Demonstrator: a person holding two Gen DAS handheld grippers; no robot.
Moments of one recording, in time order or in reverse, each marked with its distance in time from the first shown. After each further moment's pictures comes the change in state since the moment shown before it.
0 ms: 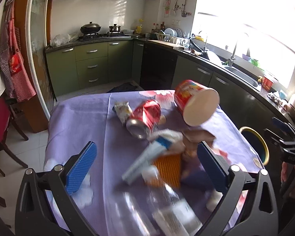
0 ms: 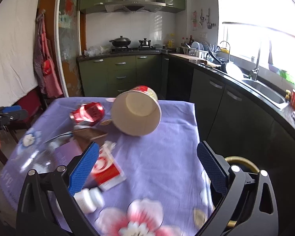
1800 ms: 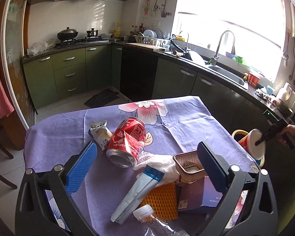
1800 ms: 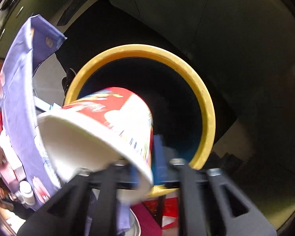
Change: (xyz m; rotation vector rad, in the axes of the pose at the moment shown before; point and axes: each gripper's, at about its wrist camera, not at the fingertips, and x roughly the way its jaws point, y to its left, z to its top) left arm 0.049 -0.013 0.038 0.090 -0.007 -0.138; right arm 0.152 -0.341 -0.063 0.592 0.989 -0.124
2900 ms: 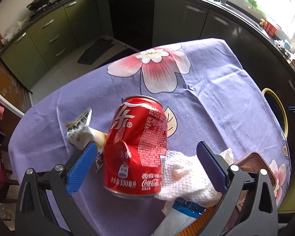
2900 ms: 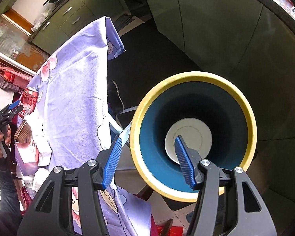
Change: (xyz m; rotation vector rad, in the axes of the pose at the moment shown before) left arm 0.168 0.015 0.031 0.138 0.495 0.019; right arm -0.036 0.102 -0.058 -0.221 -0.244 0.179
